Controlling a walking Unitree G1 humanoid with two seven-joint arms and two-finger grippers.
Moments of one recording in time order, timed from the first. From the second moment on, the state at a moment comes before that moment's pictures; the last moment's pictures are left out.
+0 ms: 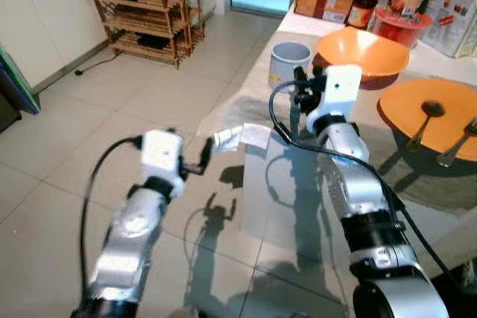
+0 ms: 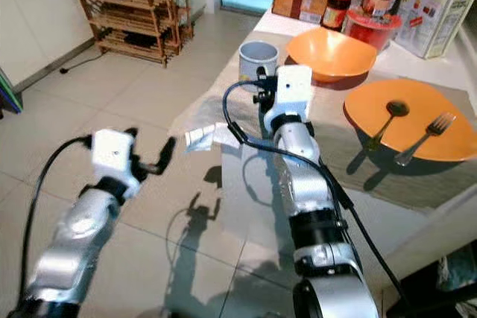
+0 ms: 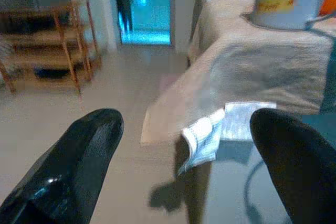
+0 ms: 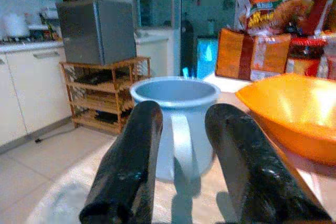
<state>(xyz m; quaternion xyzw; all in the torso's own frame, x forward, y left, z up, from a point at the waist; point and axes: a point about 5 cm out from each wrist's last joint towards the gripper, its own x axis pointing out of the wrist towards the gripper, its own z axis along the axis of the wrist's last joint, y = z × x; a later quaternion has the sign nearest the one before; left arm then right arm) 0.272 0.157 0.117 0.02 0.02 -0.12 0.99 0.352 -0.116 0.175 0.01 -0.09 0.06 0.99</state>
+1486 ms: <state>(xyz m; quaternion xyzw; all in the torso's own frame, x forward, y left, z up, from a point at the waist) 0.250 0.163 0.140 0.03 0.02 -0.13 0.99 0.302 -0.133 0.118 -0.03 0.01 0.10 0.99</state>
